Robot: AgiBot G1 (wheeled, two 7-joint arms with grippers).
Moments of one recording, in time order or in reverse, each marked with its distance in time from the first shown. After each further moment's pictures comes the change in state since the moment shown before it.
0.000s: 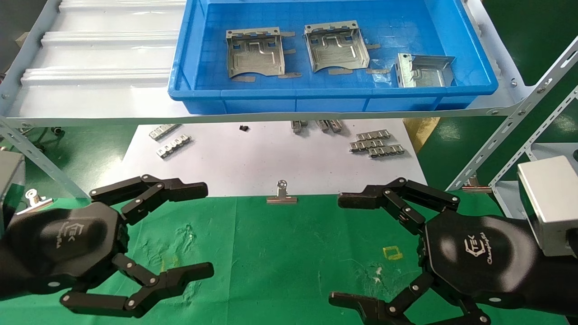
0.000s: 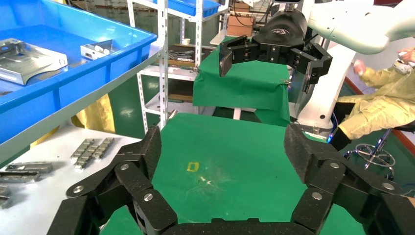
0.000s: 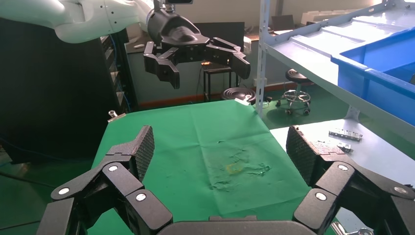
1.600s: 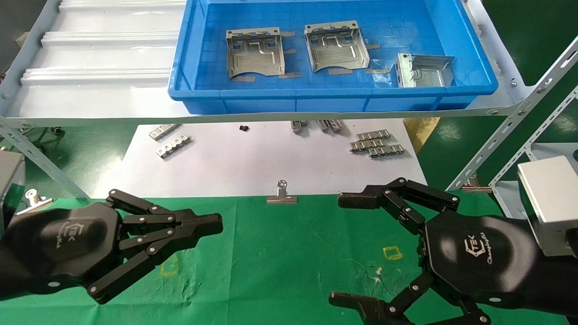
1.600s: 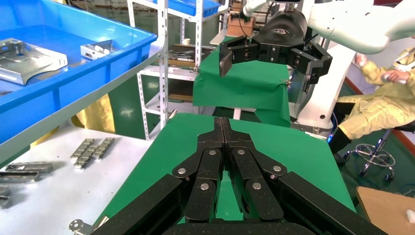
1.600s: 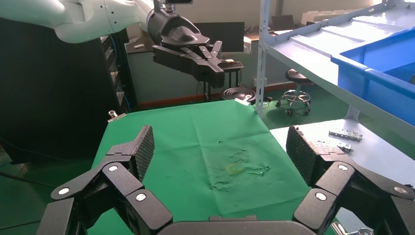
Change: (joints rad) left arm 0.000 0.000 0.000 0.000 0.000 0.000 0.000; right arm 0.000 0.000 0.000 0.000 0.000 0.000 0.000
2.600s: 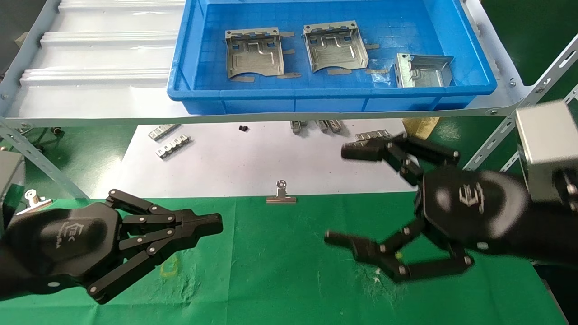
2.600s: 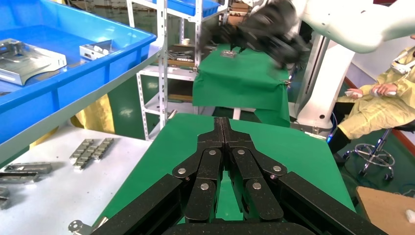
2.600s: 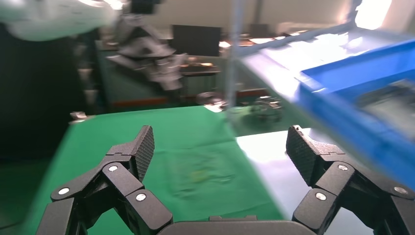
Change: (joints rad) left arm 0.000 0.000 0.000 0.000 0.000 0.000 0.000; right arm 0.166 -0.066 -0.022 -0.080 -0.110 0.089 0.001
